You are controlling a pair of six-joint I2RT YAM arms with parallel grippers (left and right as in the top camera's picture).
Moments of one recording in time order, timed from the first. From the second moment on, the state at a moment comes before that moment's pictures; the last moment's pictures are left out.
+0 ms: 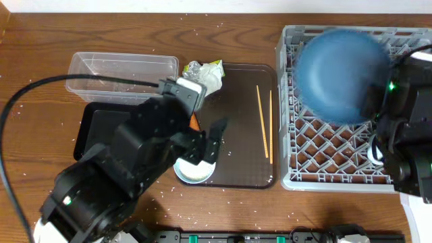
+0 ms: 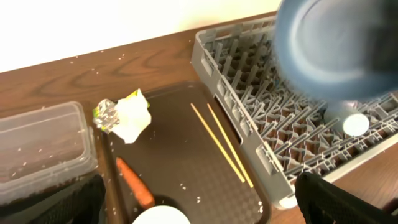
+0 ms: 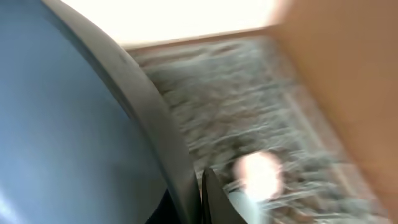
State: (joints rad) left arm -0.74 1.05 1.51 -1.03 -0.13 -0.27; right arm 0.13 1.09 1.38 -0.93 0.56 0.21
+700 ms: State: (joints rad) left arm -0.74 1.02 1.51 -1.13 -0.14 -0.27; right arm -0.02 1.61 1.38 -0.14 1.41 -0.22
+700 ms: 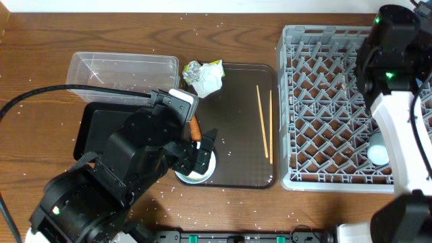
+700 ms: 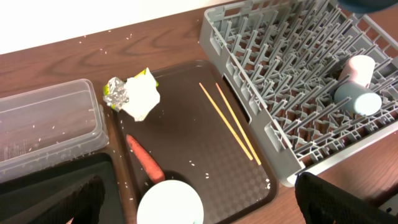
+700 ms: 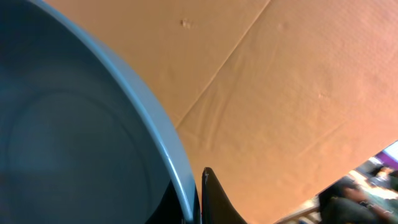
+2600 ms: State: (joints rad) left arm -0.74 1.04 1.51 -1.18 -0.11 -0.27; right arm 0.16 1.86 1.39 0.20 1.18 -1.16
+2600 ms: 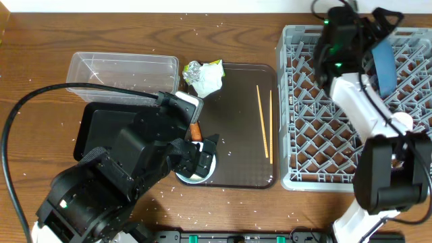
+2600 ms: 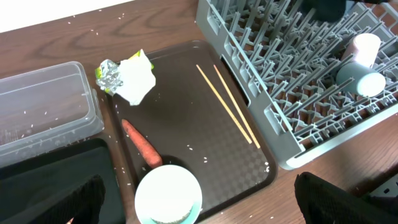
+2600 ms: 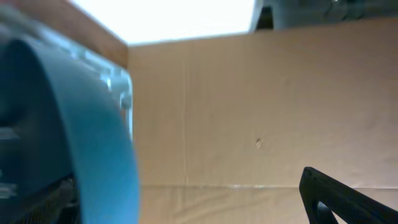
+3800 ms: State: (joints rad) left arm -0.74 0.83 1.51 -1.30 -0.37 -0.31; right arm 0.69 1.76 1.39 -0.54 0.97 -0.51
